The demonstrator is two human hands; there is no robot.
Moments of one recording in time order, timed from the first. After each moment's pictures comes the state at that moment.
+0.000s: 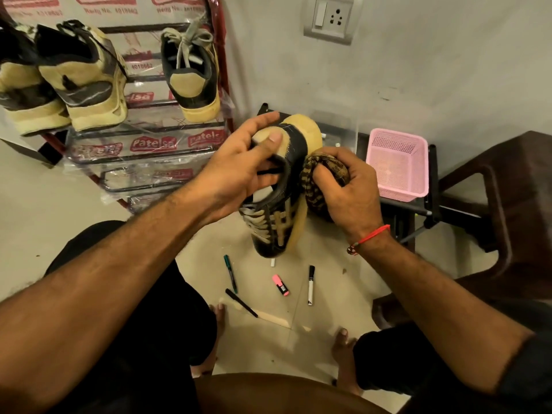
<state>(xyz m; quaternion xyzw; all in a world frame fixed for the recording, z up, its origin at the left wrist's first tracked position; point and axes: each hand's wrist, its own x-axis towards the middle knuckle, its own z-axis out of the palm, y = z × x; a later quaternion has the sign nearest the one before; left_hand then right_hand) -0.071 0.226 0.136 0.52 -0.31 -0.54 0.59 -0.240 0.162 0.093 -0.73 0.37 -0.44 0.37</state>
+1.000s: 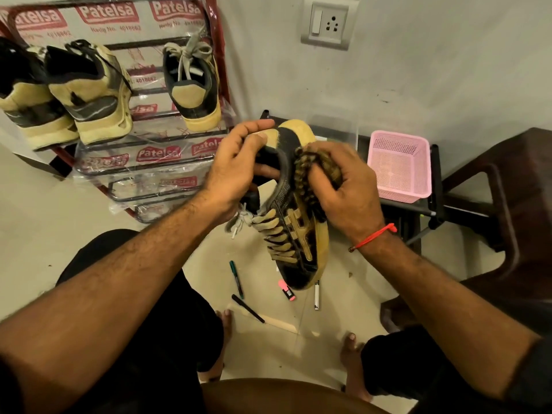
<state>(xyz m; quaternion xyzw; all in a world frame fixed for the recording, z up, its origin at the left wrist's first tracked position) -0.069 0.215 0.124 0.60 -0.35 -0.39 0.61 -0.243 0.161 0.103 -0.80 0.31 -0.43 0.28</state>
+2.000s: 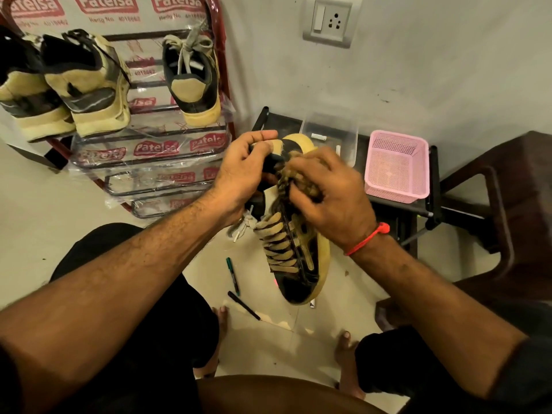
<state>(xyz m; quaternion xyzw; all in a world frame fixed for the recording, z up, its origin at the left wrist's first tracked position) -0.081 0.214 0.119 0.62 -0.28 -0.42 0.59 -0.239 0.169 0.102 -0.89 0.24 -0.37 0.13</state>
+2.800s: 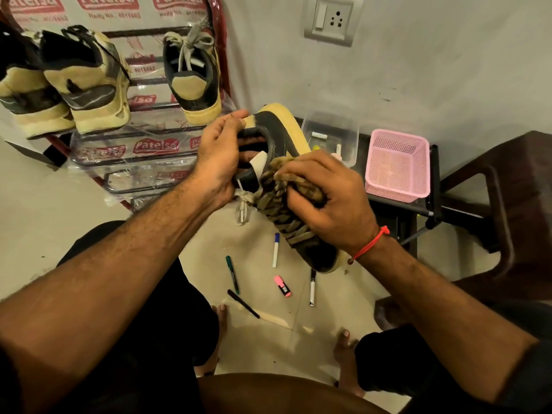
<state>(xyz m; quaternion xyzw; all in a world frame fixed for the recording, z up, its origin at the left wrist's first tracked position) -0.055 0.204 0.124 0.59 -0.17 -0.41 0.68 -0.240 0.174 0.106 -0.88 0.20 -0.39 0.21</state>
